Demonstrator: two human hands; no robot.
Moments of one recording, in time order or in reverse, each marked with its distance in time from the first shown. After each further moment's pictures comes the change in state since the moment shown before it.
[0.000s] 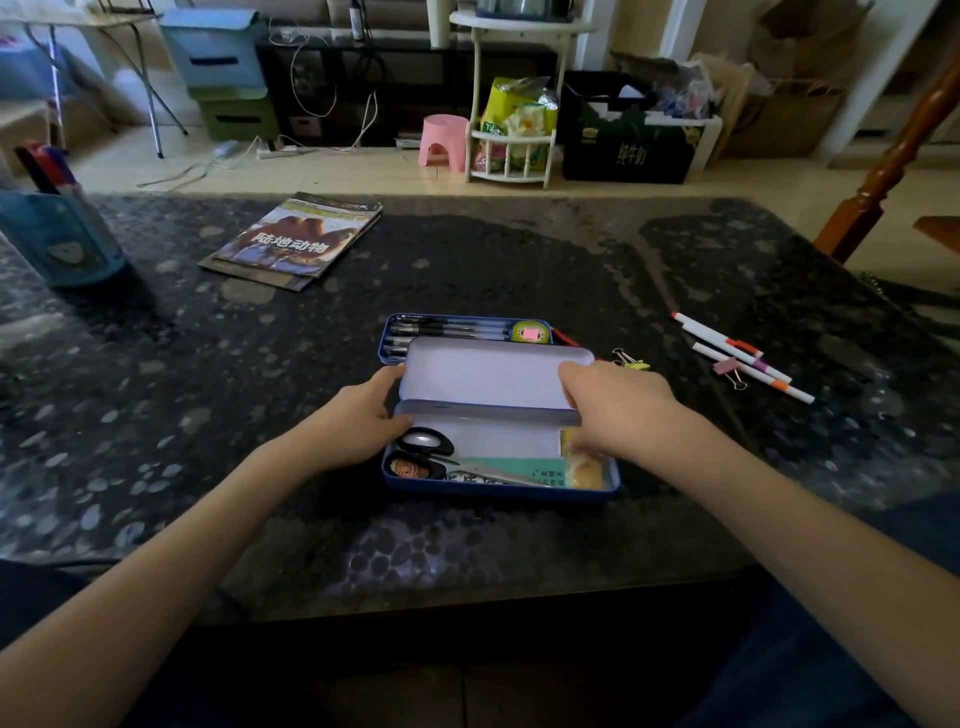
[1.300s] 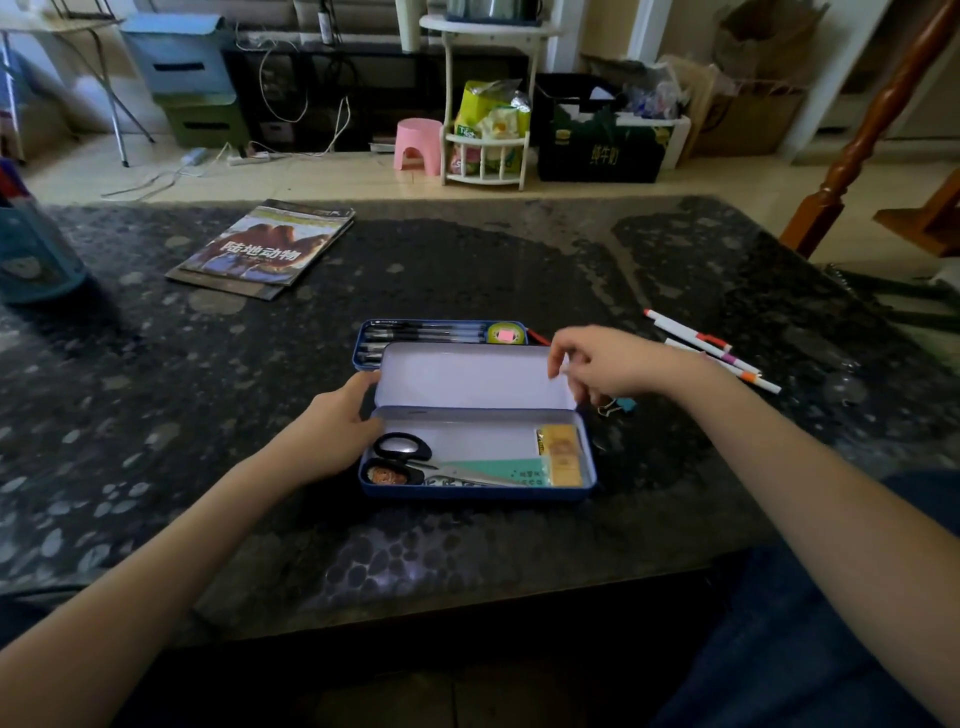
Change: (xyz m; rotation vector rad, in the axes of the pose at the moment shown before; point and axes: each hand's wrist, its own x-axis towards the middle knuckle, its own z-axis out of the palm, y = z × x) left_hand 0.004 -0.007 0.004 -0.060 0.064 -0.019; right_hand 0.029 0.050 -0.011 0.600 -0.058 -0.099
